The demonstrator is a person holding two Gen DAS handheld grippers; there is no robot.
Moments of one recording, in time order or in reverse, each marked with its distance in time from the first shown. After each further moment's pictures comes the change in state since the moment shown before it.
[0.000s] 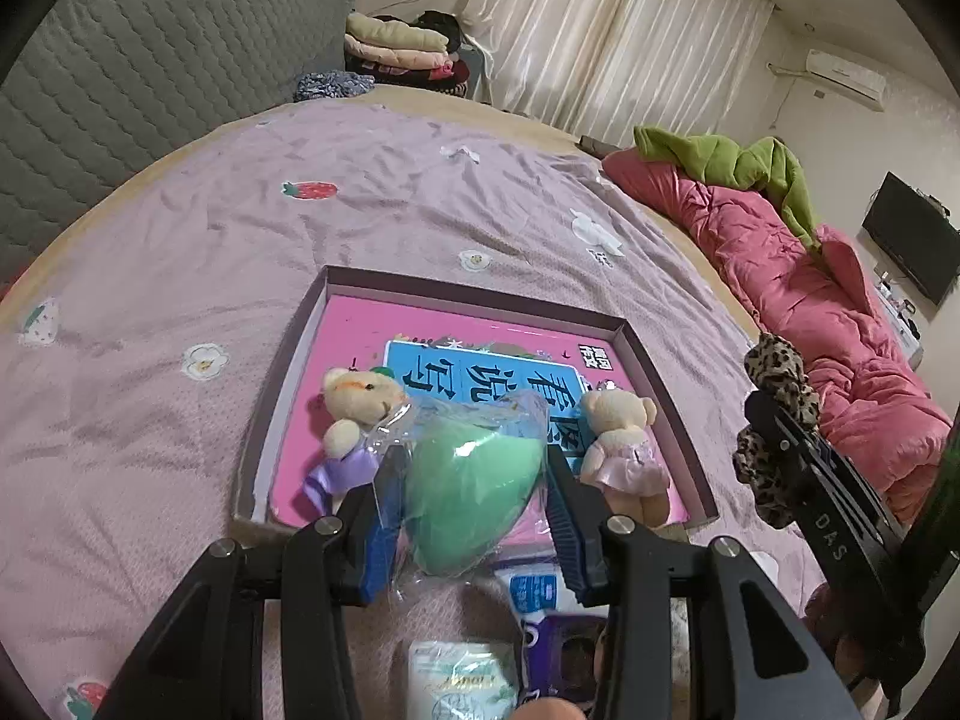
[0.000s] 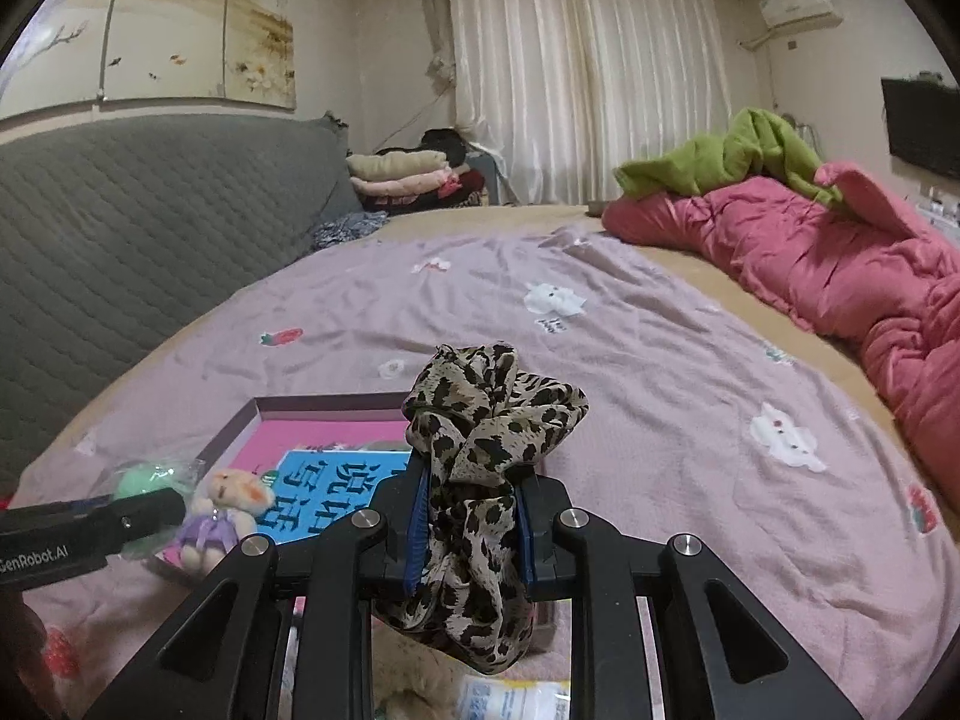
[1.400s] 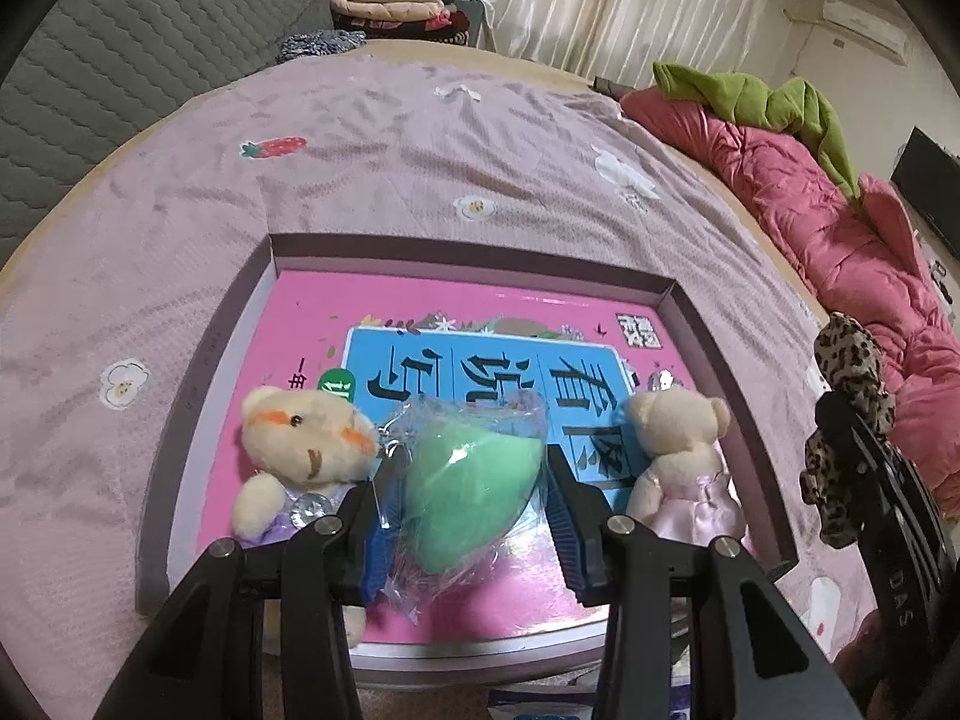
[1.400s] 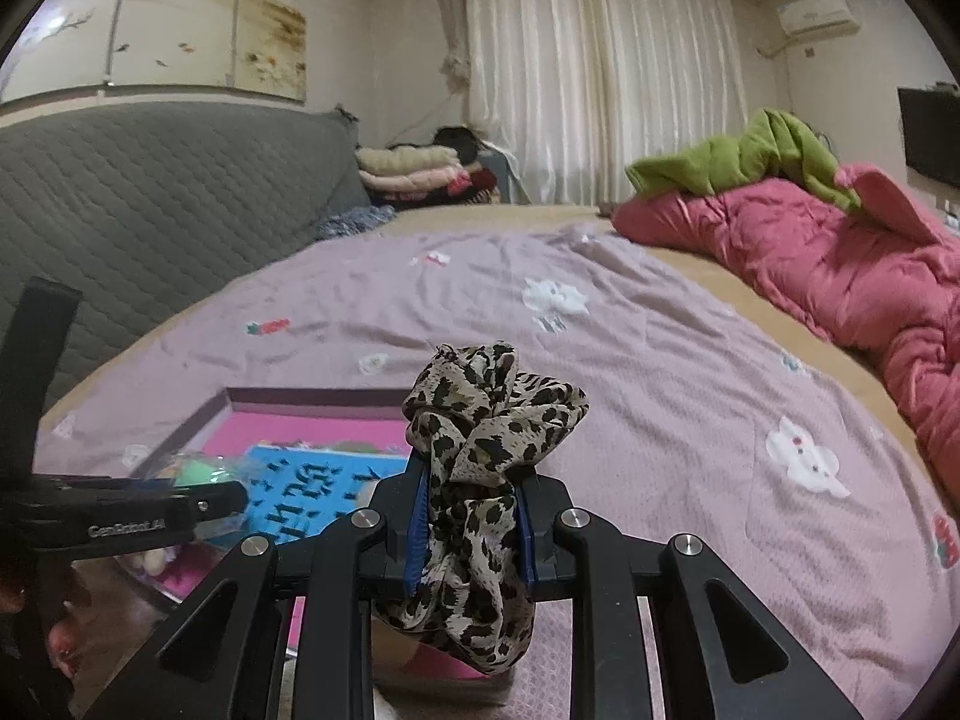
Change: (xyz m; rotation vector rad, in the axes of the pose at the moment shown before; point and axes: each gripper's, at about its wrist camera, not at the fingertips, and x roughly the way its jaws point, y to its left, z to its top) left arm 0.090 -0.015 0.013 0.048 0.128 0.064; right arm 0.042 -0.028 -0.013 -0.008 0.007 0.010
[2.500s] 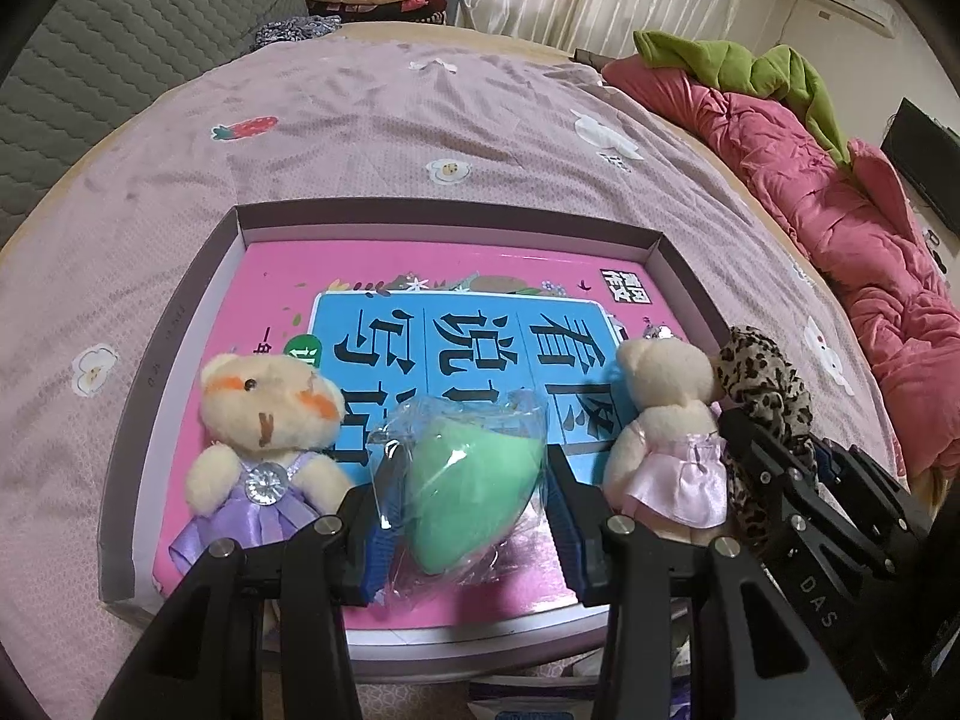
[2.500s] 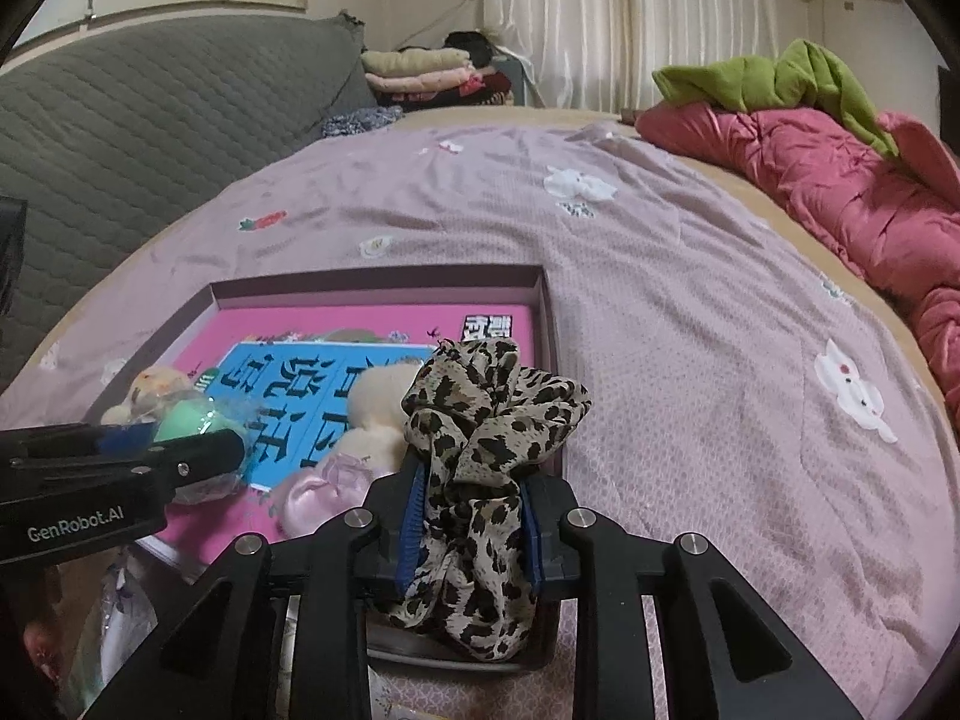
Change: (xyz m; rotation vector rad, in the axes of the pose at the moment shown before) left arm 0.013 -0.009 -0.009 0.046 0.049 -0.011; right arm 0.048 0.012 -0.023 -0.045 0.232 0.032
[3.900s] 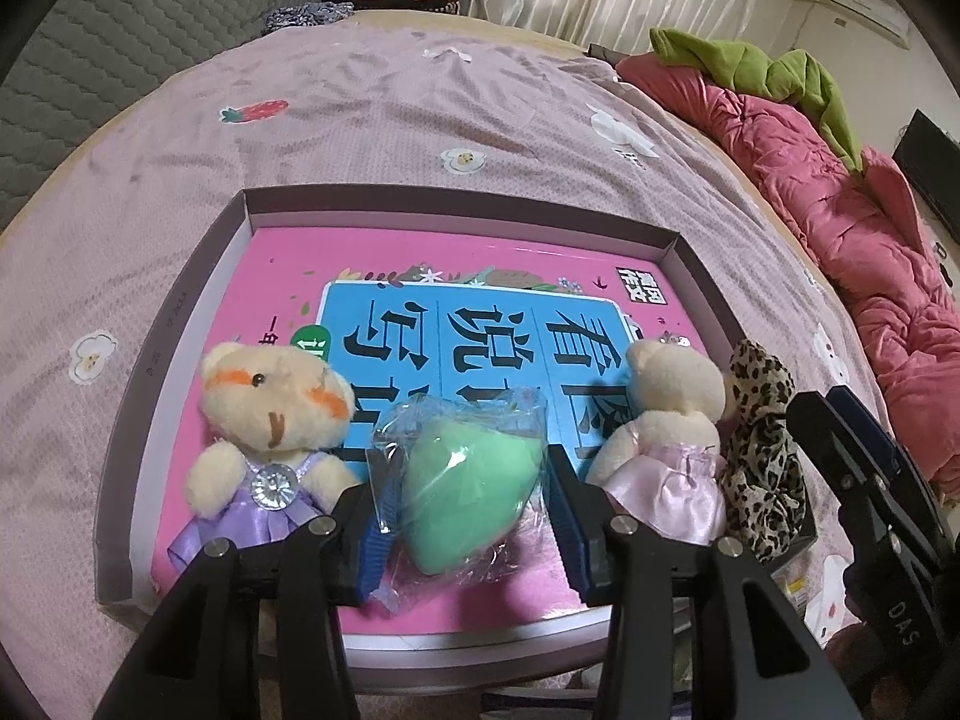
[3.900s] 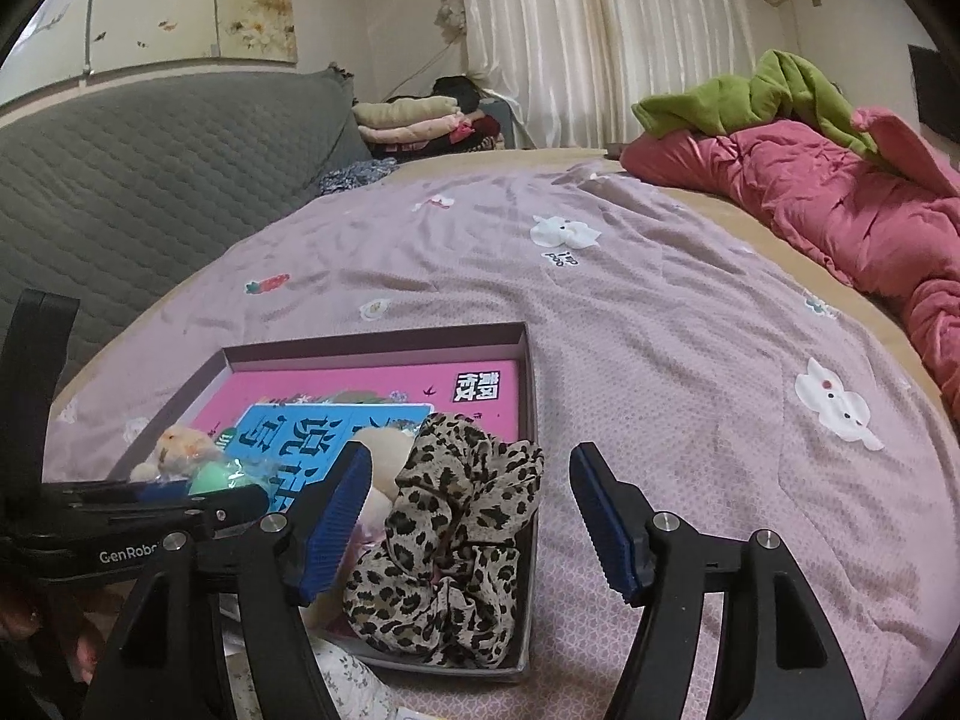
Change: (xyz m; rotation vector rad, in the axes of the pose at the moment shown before) left arm 0.007 0.007 0.003 -0.034 0.023 0.005; right arm -0.029 -0.015 0.008 0.063 -0.122 0.028
